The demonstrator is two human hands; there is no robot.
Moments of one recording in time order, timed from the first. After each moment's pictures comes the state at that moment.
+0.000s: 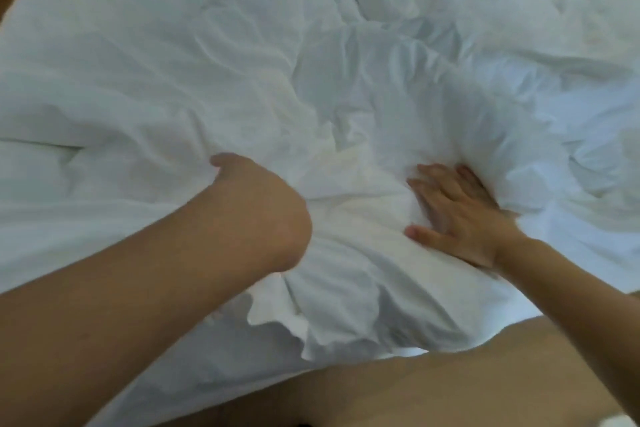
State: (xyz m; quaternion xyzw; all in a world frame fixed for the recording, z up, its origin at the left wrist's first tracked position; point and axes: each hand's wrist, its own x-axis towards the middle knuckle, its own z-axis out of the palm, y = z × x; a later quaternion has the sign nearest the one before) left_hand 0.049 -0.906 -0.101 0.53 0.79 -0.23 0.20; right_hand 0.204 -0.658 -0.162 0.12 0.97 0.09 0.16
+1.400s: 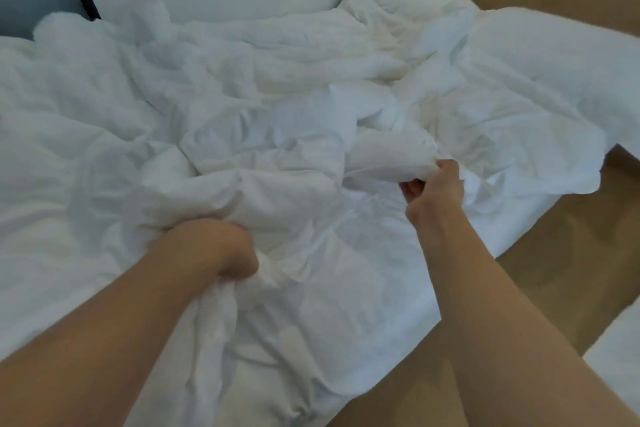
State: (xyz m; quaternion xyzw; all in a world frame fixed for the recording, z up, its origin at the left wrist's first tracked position) left_hand 0.140 -0.683 -0.076 0.47 0.81 -0.26 0.23; right_hand 0.315 -0.491 -0.117 0.47 0.13 -0.66 -0.56
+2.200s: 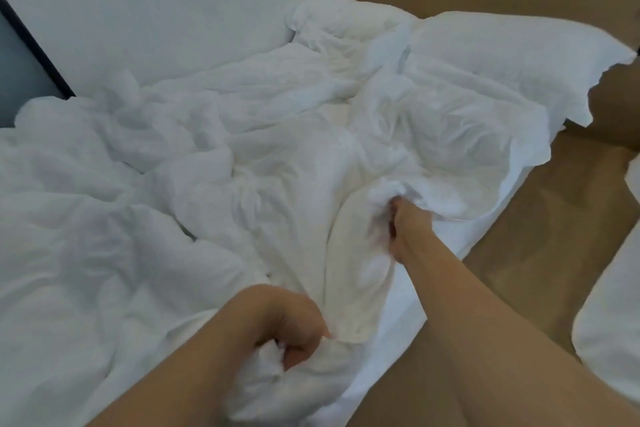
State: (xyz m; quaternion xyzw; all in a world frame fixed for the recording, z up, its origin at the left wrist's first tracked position) left_hand 0.243 -0.662 -0.105 0.63 0.57 -0.32 0.43; right_hand 0.373 -0.515 -0.142 0.58 0.24 -0.64 -0.45
